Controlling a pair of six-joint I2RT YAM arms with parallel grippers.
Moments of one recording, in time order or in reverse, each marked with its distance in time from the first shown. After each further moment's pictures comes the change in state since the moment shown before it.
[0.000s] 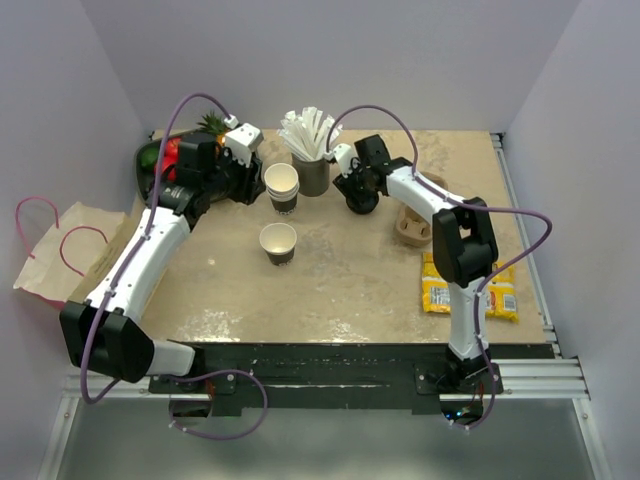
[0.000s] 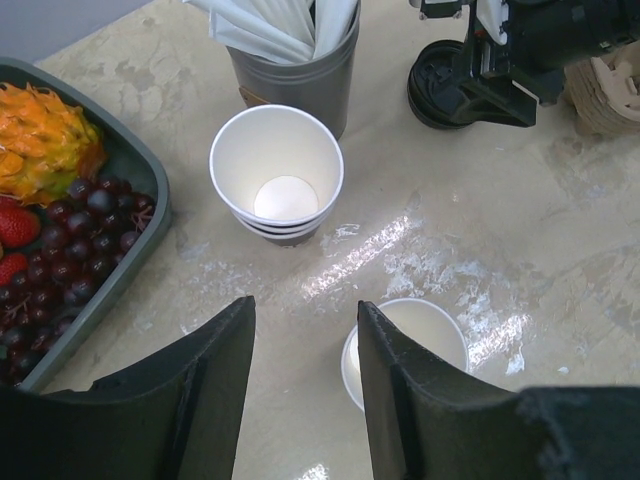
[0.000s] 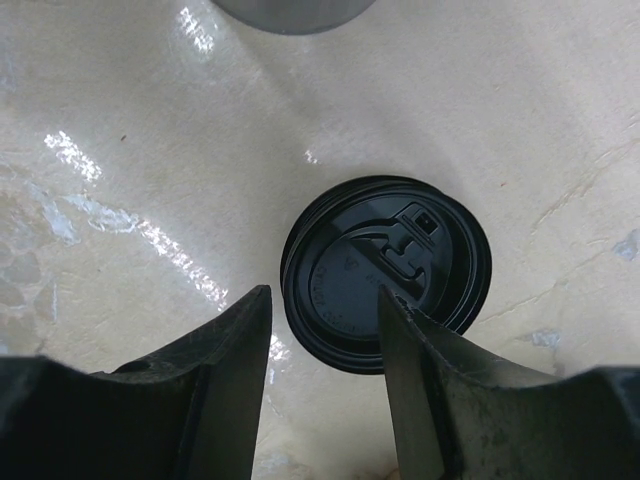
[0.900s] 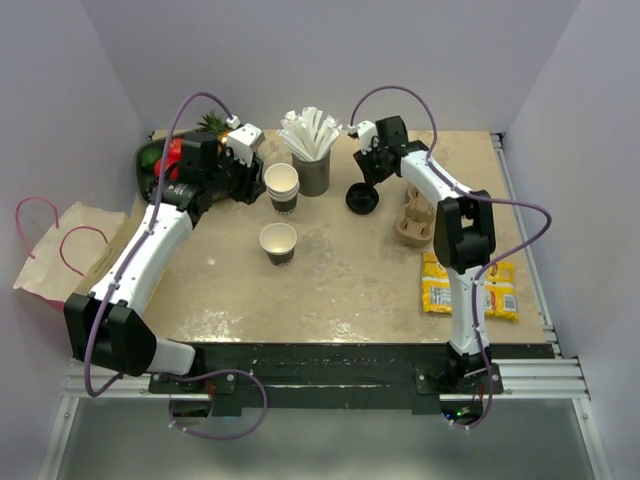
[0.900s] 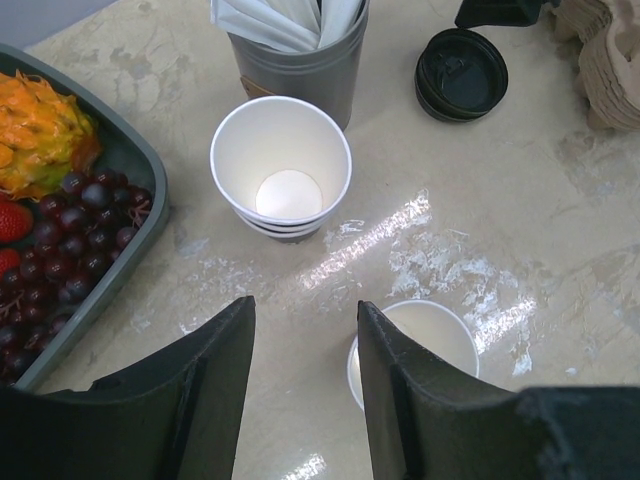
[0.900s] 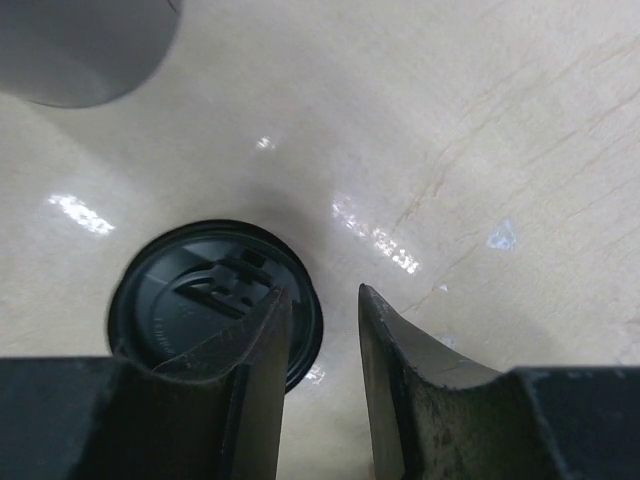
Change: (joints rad) left arm 0.006 0.035 0.004 0.006 0.000 0.003; right arm -0.120 0.116 0.227 -0.034 -0.006 0.076
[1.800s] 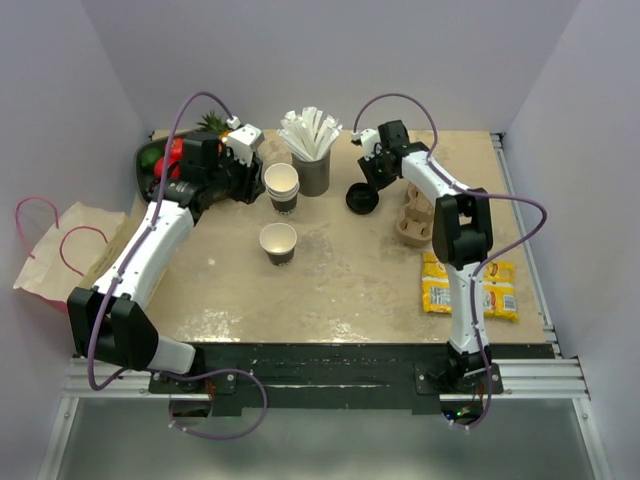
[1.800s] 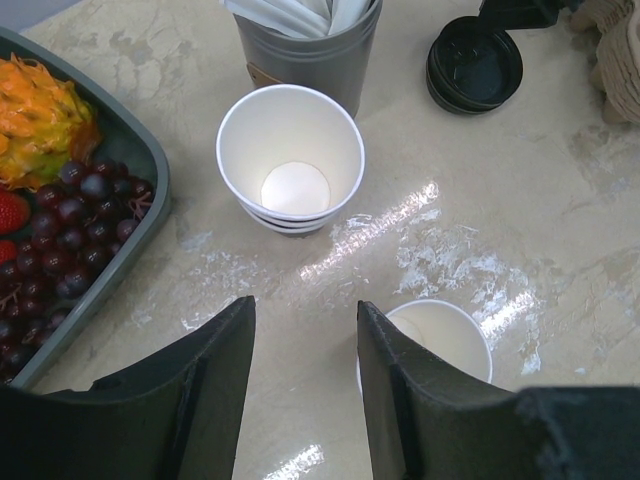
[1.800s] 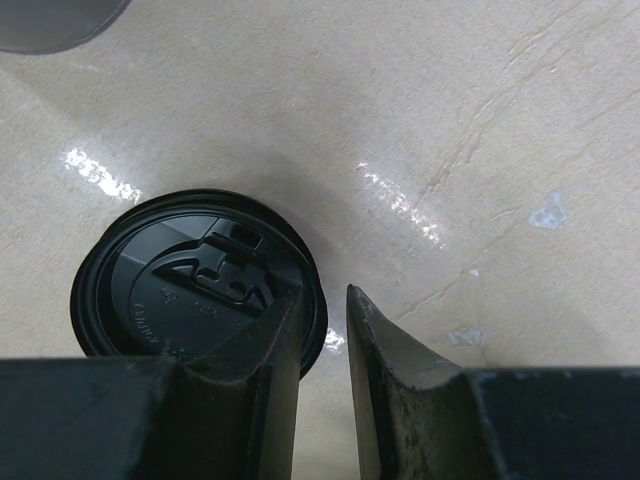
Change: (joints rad) left arm 0.012 0.029 0.002 0.000 -0.001 0.005; right arm -0.033 0.070 0.032 -0.077 -0.032 0.006
